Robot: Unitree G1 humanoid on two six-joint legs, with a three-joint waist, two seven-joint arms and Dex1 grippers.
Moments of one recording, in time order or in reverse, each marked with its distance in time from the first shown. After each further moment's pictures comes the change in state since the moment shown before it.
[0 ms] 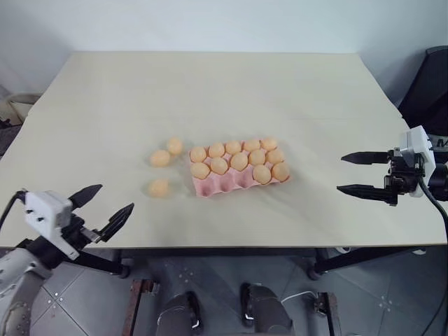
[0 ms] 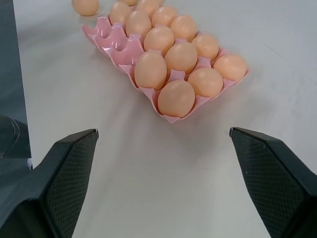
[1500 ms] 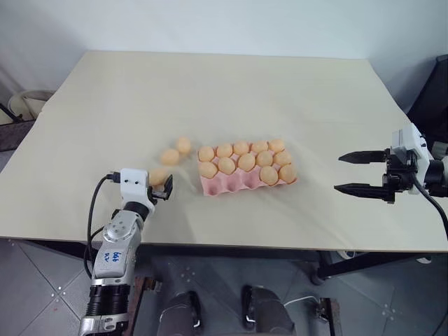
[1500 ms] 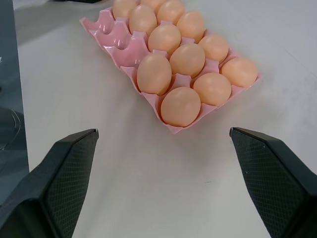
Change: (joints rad) left arm -0.507 -0.321 -0.360 0.597 0.411 -0.231 0.317; right arm 0.002 -0.014 0.025 -0.039 -0.029 0.048 -0.023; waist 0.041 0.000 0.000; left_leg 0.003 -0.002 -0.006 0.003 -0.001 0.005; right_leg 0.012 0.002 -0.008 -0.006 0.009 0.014
